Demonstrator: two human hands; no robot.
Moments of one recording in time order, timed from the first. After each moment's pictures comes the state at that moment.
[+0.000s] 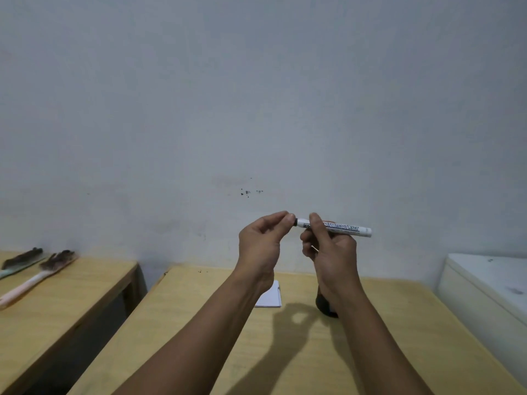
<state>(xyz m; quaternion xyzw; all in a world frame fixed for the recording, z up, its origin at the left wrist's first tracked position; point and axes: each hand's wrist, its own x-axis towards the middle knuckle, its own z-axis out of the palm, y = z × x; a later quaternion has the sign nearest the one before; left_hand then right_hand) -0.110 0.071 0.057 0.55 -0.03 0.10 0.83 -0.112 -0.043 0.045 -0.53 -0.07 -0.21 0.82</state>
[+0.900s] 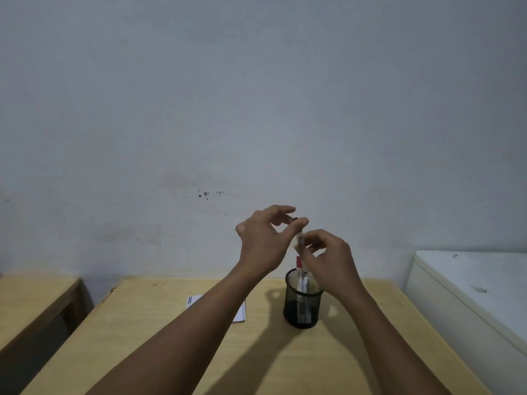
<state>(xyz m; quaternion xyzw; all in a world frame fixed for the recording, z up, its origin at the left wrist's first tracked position) -0.033 0.002 0.051 0.79 -0.16 0.30 0.52 -0.049 -0.143 0.016 -0.84 -0.06 -0.27 0.47</state>
